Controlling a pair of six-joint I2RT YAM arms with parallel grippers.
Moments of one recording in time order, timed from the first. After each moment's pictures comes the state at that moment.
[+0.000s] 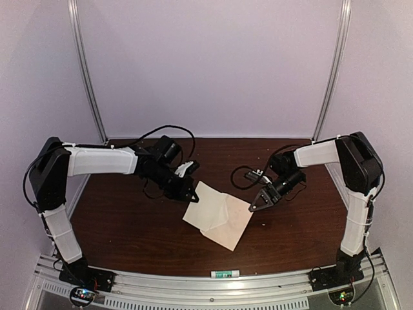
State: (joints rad) left arm -0.73 1.83 1.26 -0.46 0.54 -0.41; right arm 0.38 2.00 1.26 -0.97 -1.14 -0.60
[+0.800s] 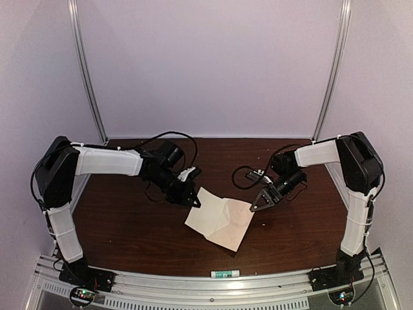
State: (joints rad) left arm -0.73 1.88 1.27 -0.47 0.61 -0.43; right arm 0.37 2.00 1.26 -1.00 -1.15 -0.62
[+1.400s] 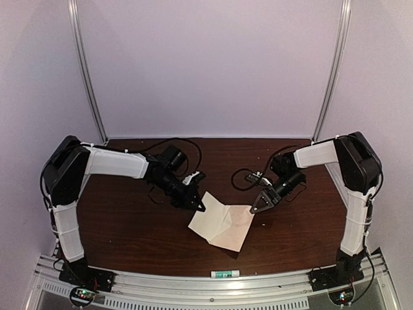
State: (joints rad) left arm -0.73 1.95 1.27 -0.41 0.74 -0.46; right arm 0.37 2.01 1.25 -0.97 -1.11 -0.58
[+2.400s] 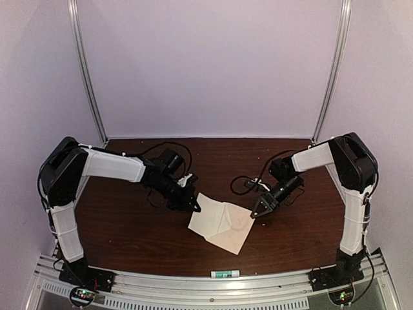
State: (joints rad) left arm -0.72 1.92 1.20 -0.34 0.62 -0.62; right arm 0.37 2.06 1.22 -0.87 -1.01 -0.46
